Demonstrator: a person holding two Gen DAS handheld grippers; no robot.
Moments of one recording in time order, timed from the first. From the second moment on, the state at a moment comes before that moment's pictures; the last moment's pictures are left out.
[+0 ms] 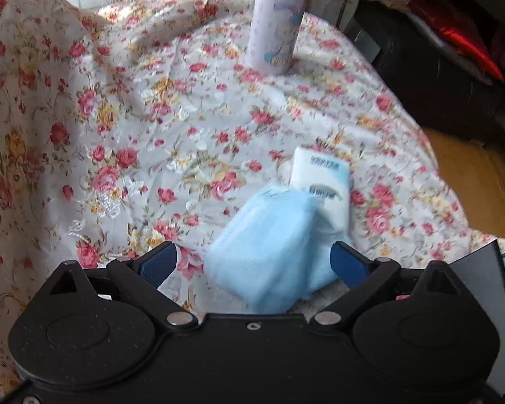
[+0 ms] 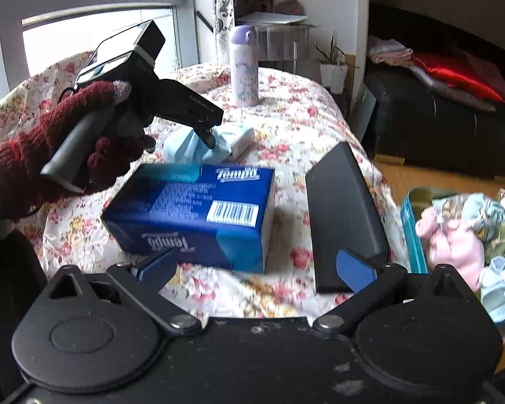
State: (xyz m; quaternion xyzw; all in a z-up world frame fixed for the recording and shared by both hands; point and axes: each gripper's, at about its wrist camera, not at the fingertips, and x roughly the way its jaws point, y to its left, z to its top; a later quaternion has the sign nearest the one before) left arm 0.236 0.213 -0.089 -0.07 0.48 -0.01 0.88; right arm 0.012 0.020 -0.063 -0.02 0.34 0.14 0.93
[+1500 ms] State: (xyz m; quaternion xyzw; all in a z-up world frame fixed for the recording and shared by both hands) left arm 0.248 0.292 -0.099 -0.17 0.48 0.13 0.85; right arm 0.227 0.122 -0.053 -0.19 0.38 0.25 0.87
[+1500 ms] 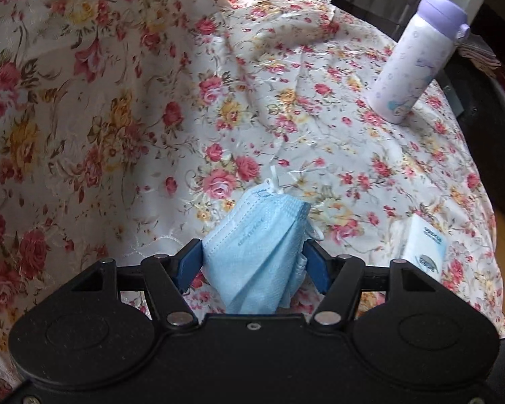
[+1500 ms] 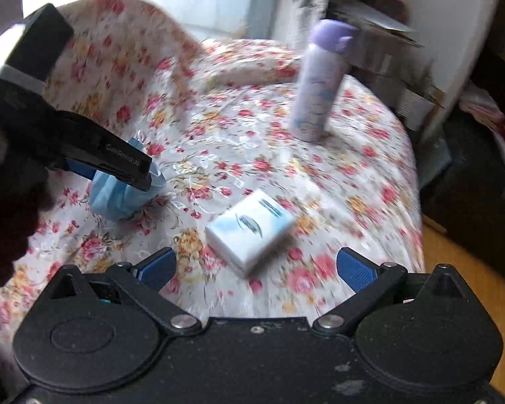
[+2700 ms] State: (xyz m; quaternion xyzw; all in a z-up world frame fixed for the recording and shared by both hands) left arm 0.262 0.302 -0.118 -0.19 0.46 0.15 0.85; right arm 0.306 0.164 -0.088 -0.16 0.44 0.34 0.81
